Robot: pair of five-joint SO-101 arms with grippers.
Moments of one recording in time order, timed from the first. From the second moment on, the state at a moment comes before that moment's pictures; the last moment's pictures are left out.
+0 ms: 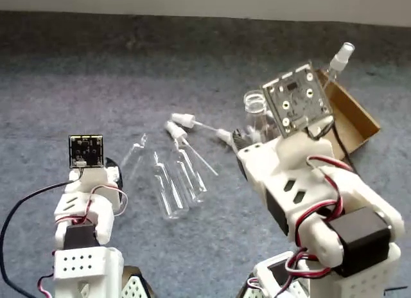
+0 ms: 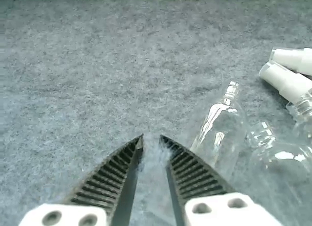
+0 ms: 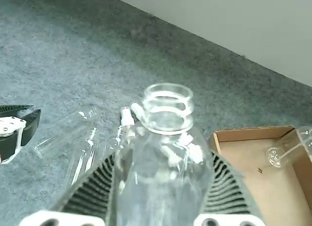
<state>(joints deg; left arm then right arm) -13.1 -83.2 90.2 37.6 0.7 -25.1 -49.1 -1.5 89.5 9.9</state>
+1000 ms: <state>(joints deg) -10.3 -83.2 84.3 48.1 -1.8 -18.6 -100.8 80.6 50.1 9.8</state>
